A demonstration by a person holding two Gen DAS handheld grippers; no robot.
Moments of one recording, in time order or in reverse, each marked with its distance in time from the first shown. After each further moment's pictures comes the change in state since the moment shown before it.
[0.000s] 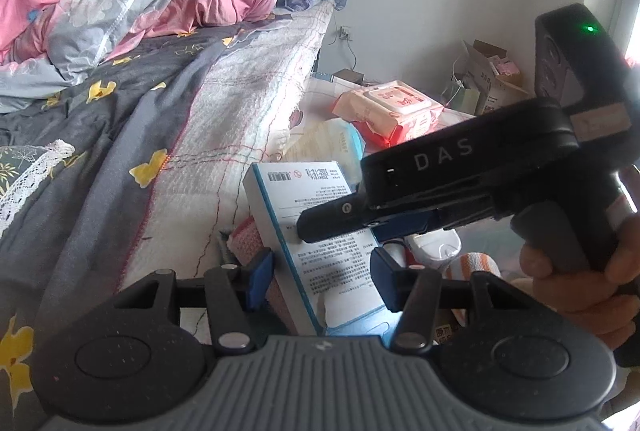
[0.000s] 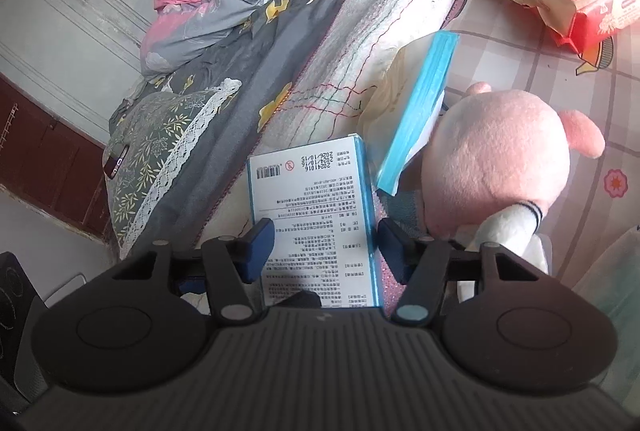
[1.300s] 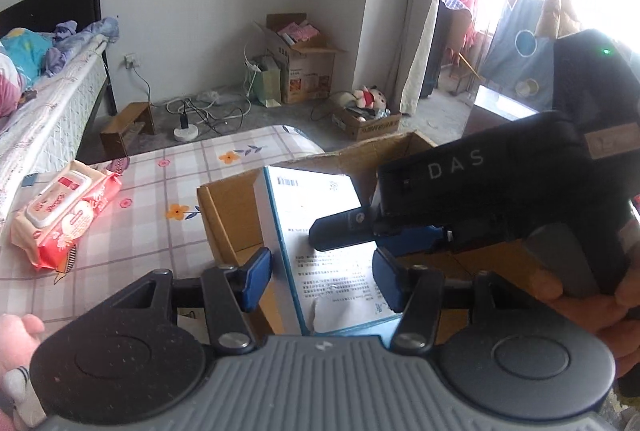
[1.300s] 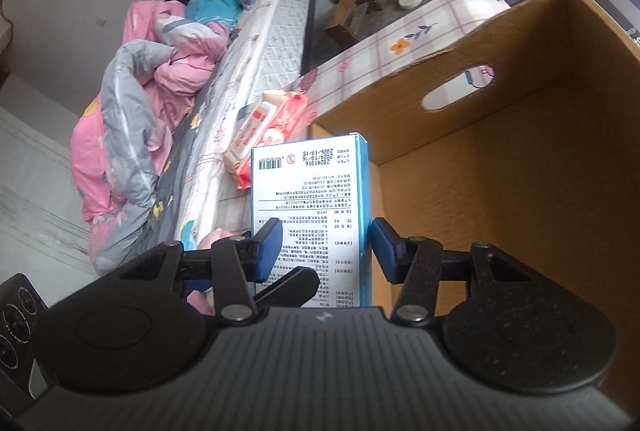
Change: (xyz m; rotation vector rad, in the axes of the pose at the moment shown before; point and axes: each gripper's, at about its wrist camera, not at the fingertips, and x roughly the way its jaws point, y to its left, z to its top) left arm 0.063 -0.352 0.054 0.388 0.066 -0.382; right arm -0.351 -0.230 -0.113 0.473 -0.415 -0.207
